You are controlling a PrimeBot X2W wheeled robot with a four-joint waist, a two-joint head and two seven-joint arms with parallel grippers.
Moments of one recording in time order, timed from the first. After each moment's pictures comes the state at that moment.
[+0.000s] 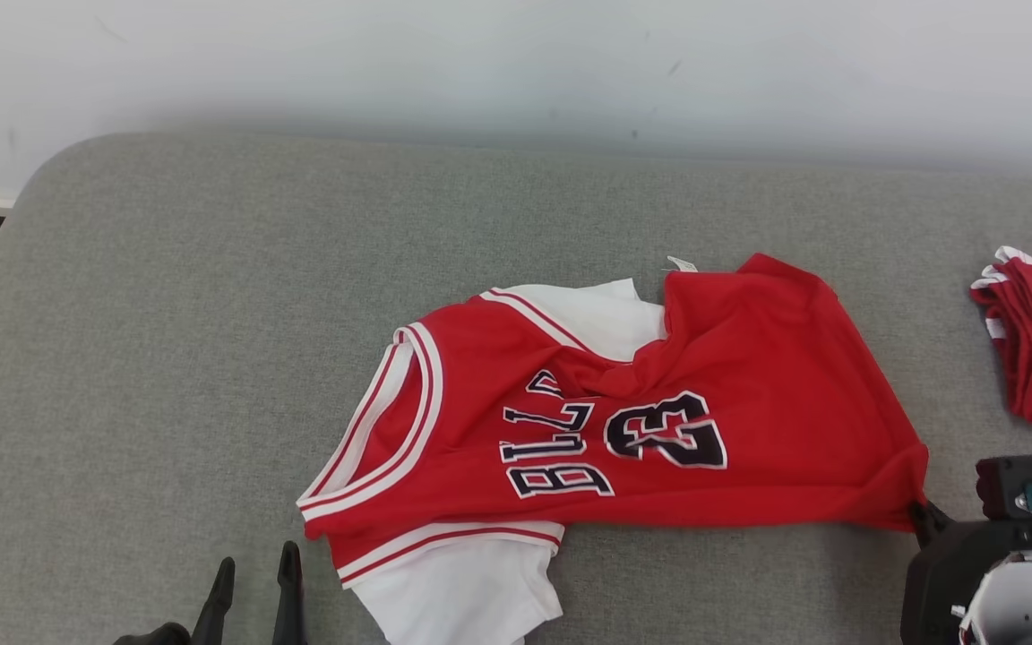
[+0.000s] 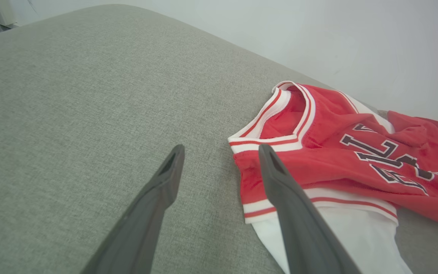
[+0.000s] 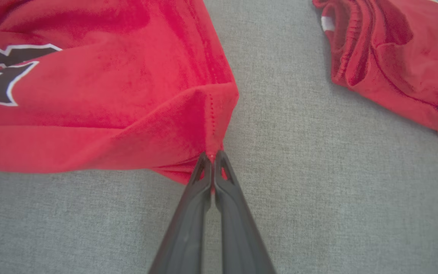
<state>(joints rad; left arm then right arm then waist) 0.04 0.13 -0.16 0.16 -0.53 0.03 -0.20 -0.04 -0.17 -0.14 -0.01 0.10 0.13 0.61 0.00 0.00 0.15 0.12</state>
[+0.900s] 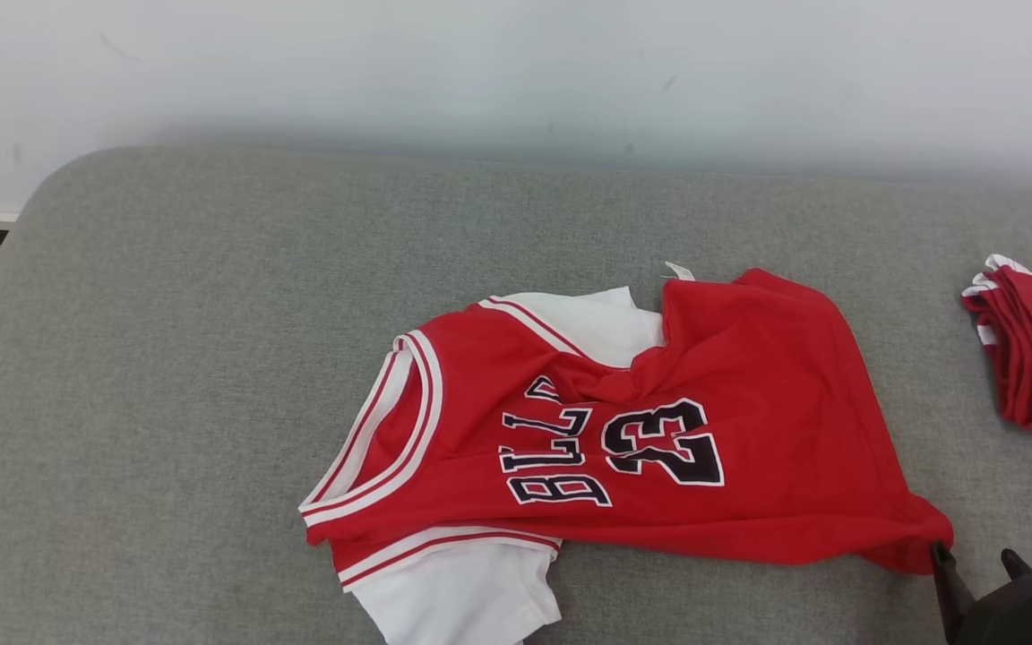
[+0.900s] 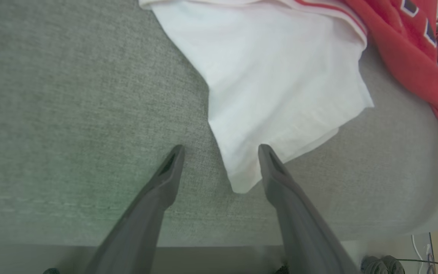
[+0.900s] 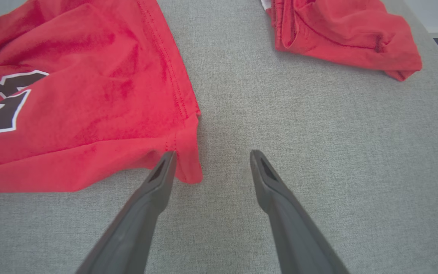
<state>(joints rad) 0.10 0.13 -0.35 0.23 -0.64 -0.04 0.15 0.10 -0.05 -0.31 -0.16 0.13 0.13 0.62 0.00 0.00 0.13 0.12</state>
